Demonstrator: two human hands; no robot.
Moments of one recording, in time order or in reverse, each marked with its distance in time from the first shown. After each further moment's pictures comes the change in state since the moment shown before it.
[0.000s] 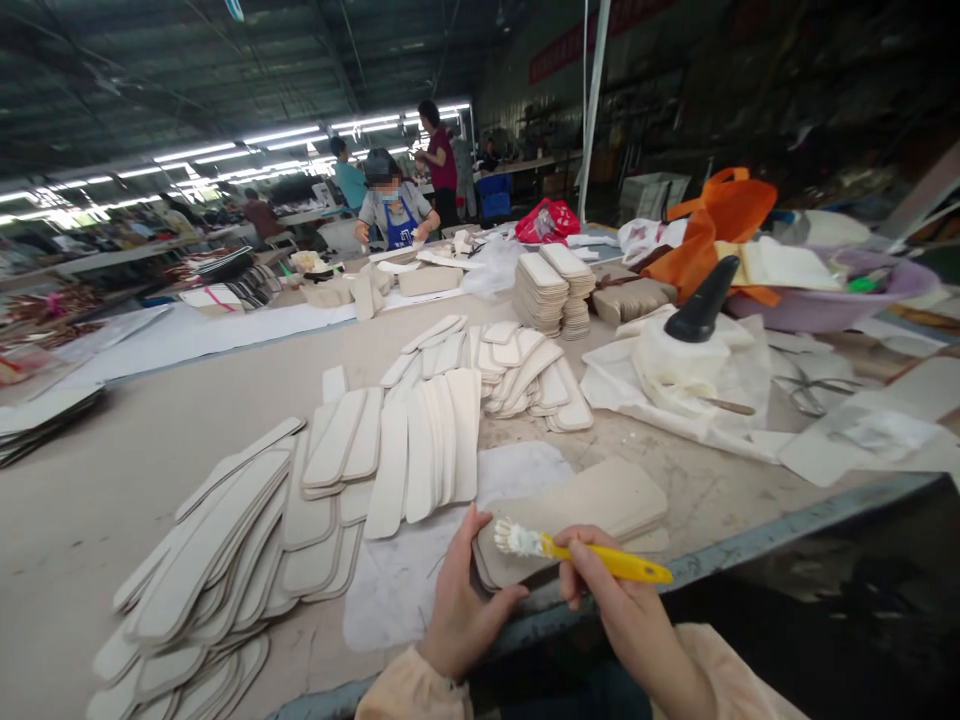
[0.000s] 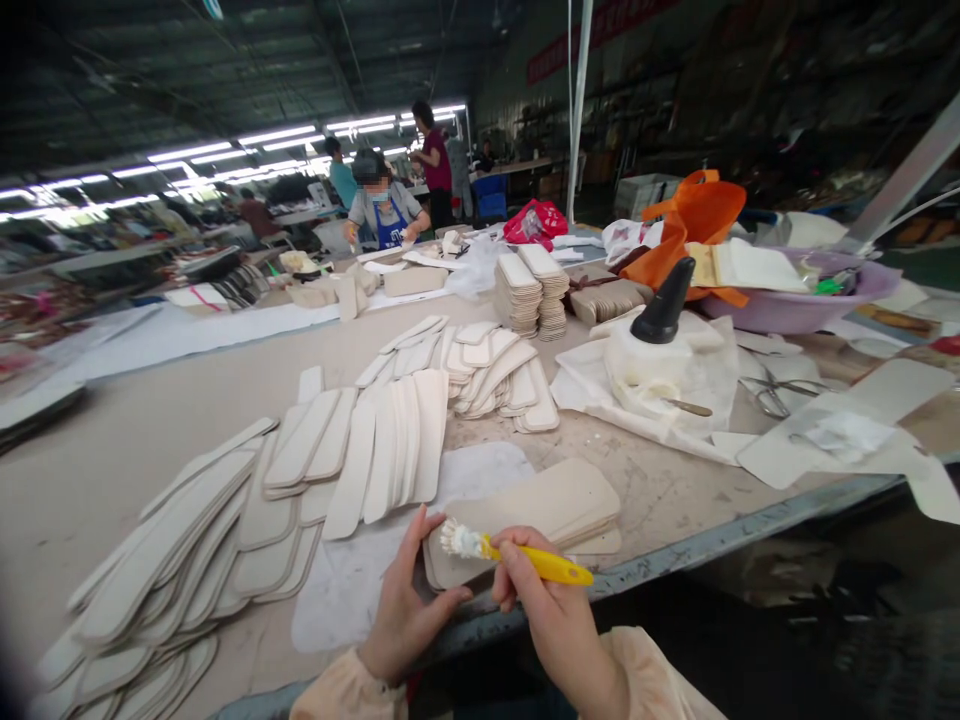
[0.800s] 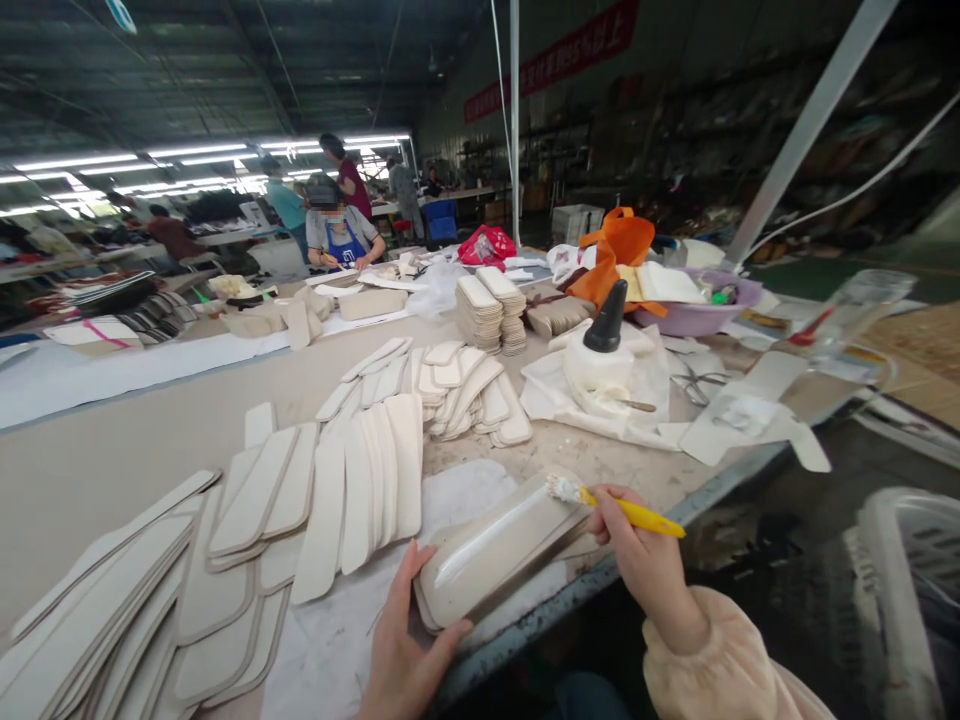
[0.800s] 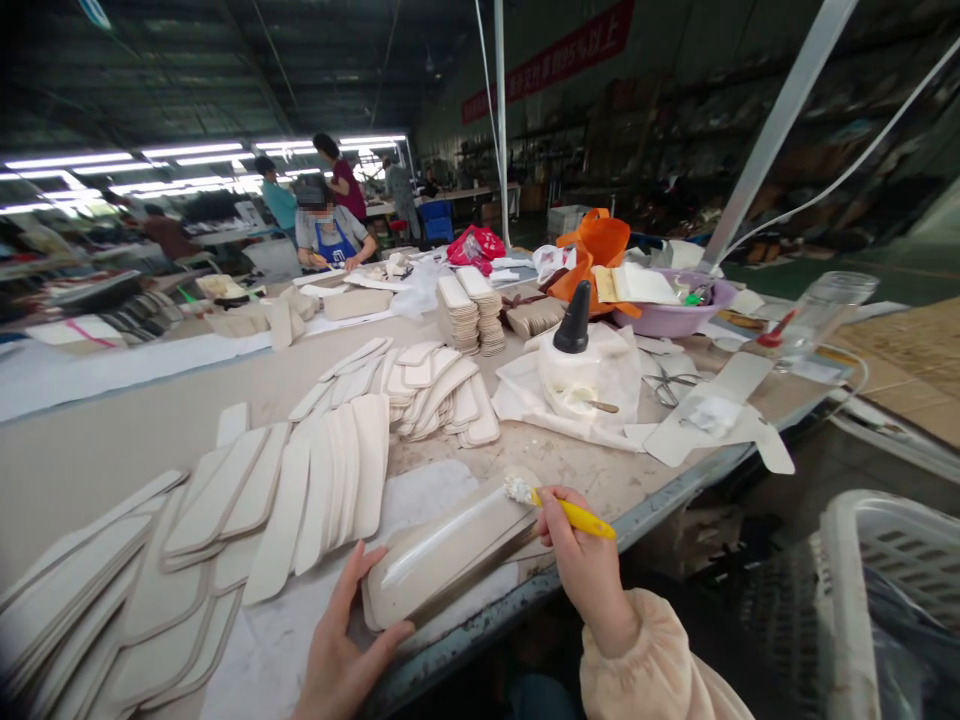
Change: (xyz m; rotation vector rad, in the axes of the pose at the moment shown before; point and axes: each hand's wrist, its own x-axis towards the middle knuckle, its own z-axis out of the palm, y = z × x) left_hand 0.002 -0.008 -0.001 0.132 -0.009 0.008; right_hand 0.026 -0.019 -0.098 -0.345 0.503 -0.189
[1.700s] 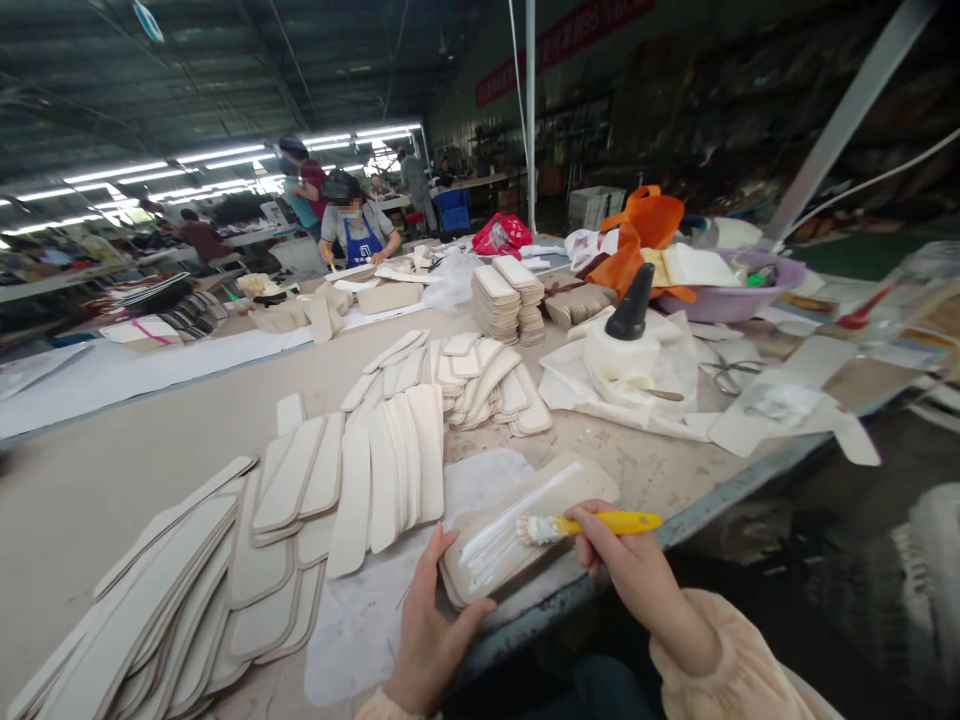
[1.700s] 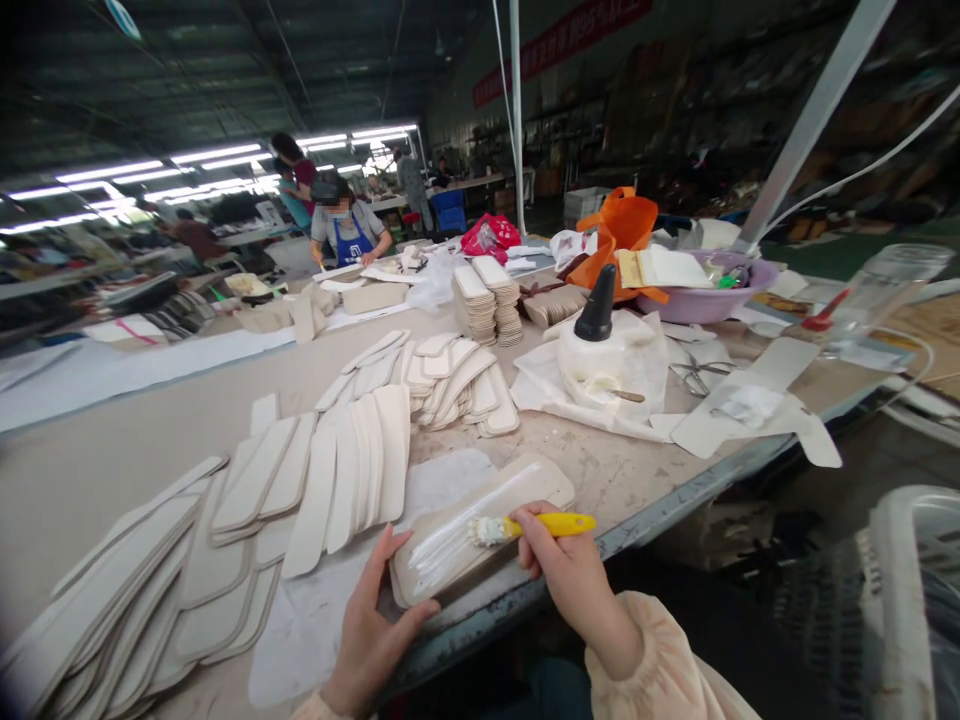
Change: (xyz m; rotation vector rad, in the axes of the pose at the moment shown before) left_hand -0.001 0.005 -0.002 -0.076 -0.023 -0.035; right_hand -0.028 -0.015 0.029 0.136 -0.348 0.178
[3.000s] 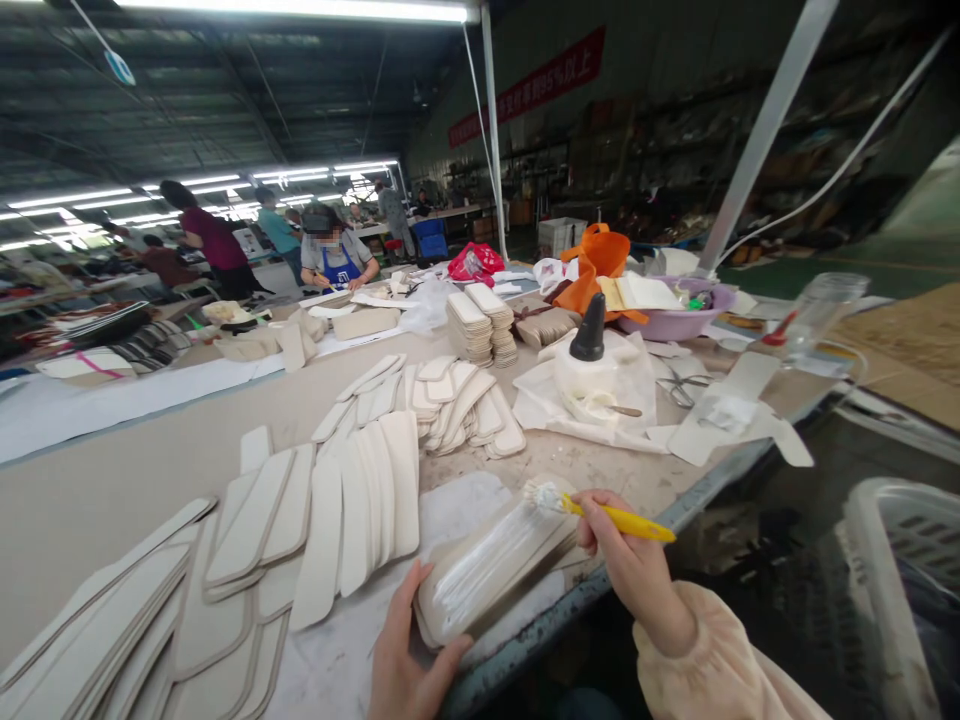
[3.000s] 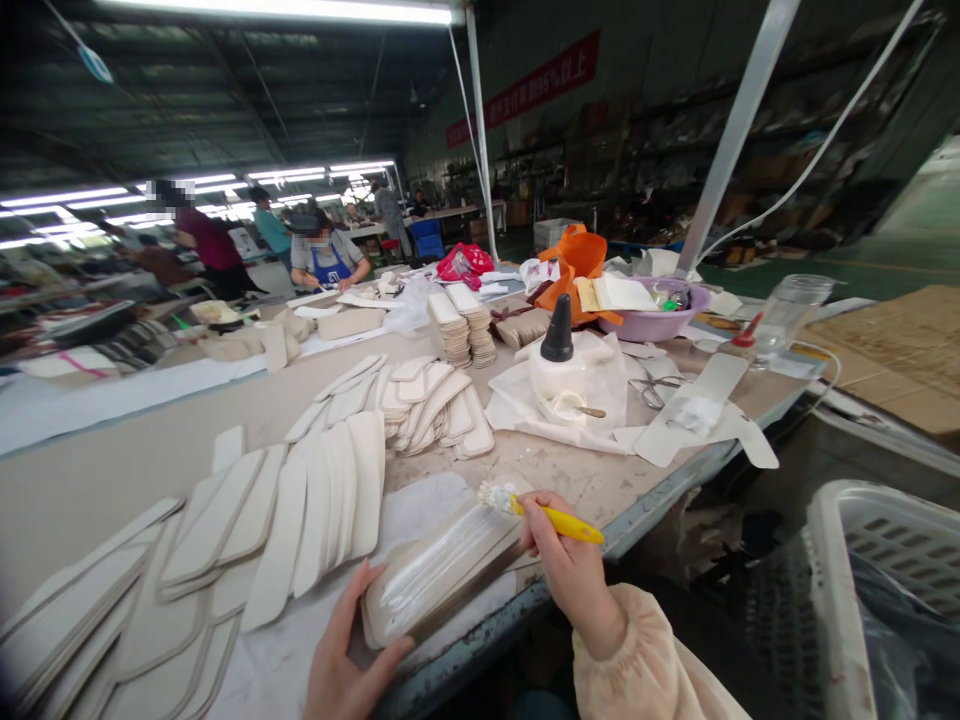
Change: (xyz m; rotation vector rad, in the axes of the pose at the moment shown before) left_hand 0.002 -0.004 0.004 0.017 0.089 0.003; right_hand 0.012 -0.008 -0.029 -0.011 0.234 -0.273
